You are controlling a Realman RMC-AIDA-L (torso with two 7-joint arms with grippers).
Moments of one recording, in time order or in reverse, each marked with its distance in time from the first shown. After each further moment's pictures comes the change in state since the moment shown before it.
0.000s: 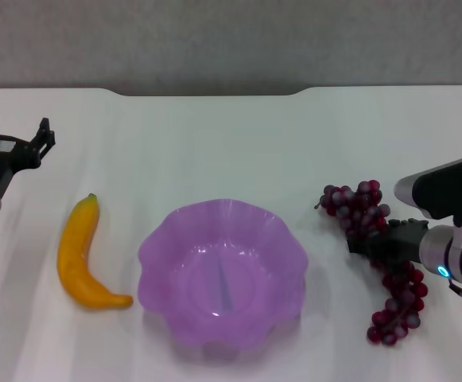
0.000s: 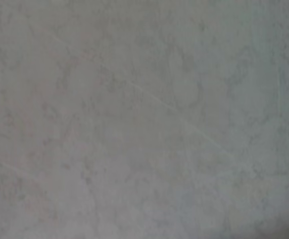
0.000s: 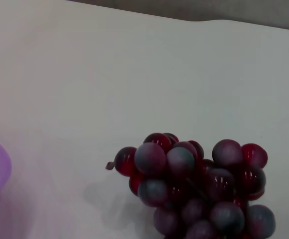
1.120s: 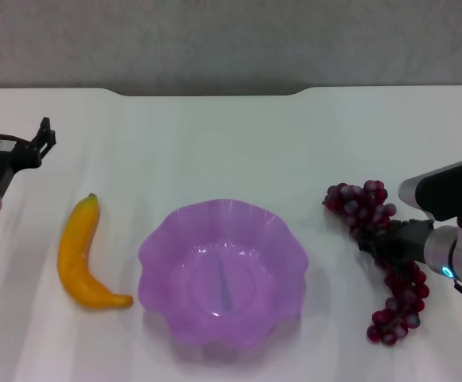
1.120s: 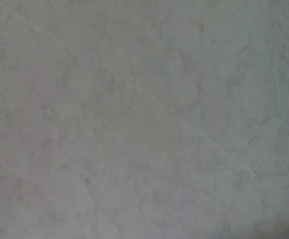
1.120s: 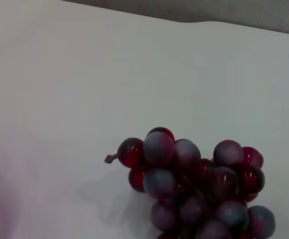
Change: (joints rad) left arm 0.000 0.000 0.002 0.002 0.000 -0.001 0.000; right arm 0.000 -0.003 -0.007 0.017 -0.003 -0.027 -0.006
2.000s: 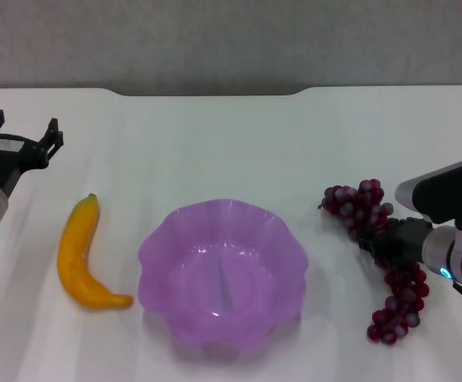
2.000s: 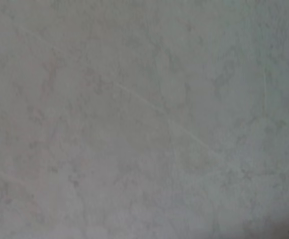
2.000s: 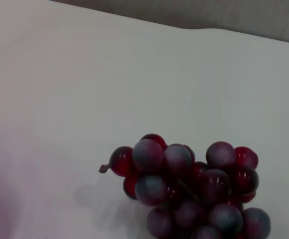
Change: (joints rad) left arm -0.001 0.000 0.025 0.009 0.000 -0.009 0.000; right arm -0.003 0.000 -0.035 -0.001 0.003 -0.037 0.005
